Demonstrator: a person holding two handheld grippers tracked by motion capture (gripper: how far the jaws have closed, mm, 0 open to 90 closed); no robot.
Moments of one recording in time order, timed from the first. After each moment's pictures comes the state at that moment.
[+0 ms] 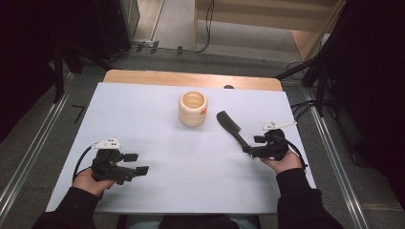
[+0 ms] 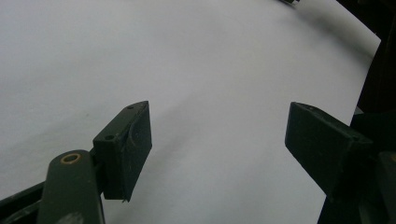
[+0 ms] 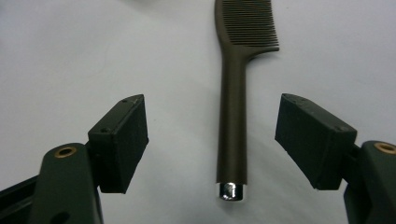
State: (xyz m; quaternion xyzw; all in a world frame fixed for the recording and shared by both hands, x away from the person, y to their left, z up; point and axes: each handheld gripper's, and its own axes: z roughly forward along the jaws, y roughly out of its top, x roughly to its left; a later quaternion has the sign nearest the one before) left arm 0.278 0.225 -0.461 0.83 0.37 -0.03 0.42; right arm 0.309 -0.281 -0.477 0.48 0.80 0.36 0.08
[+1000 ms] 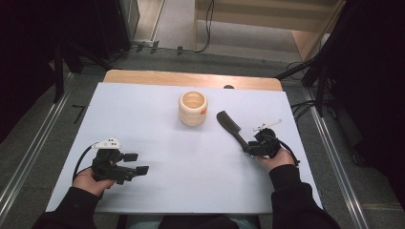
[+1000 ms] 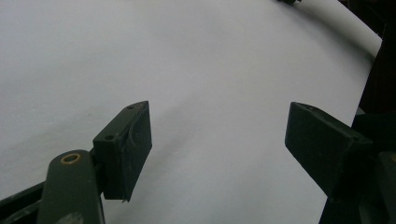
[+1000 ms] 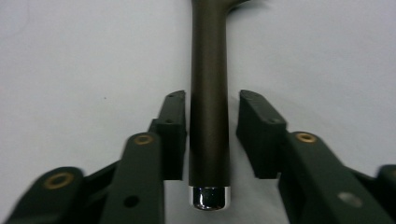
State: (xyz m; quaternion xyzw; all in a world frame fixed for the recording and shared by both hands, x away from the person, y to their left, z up) left arm 0.278 0.224 -0.461 0.83 0.37 -0.02 0.42; right arm 0.325 -0.266 -0.499 0.51 0.82 0.26 0.08
